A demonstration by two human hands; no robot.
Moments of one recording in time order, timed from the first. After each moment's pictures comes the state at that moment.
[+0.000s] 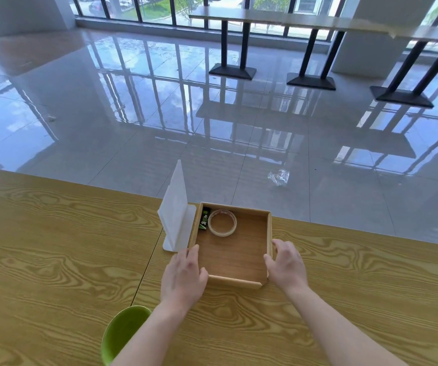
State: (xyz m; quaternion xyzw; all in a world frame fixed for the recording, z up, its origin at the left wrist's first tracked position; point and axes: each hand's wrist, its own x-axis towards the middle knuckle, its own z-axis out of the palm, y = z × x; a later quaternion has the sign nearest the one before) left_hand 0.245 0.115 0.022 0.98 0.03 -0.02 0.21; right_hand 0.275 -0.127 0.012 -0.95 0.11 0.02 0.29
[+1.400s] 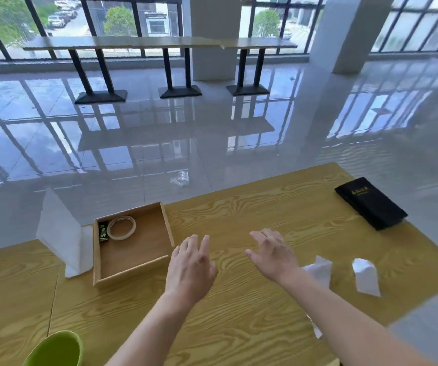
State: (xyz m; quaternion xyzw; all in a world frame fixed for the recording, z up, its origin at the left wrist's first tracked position) left_hand 0.136 -0.058 0.097 0.94 -0.32 0.00 0.12; right_hand 0.060 -0.257 0.099 -0.96 0.21 -0.01 0.16
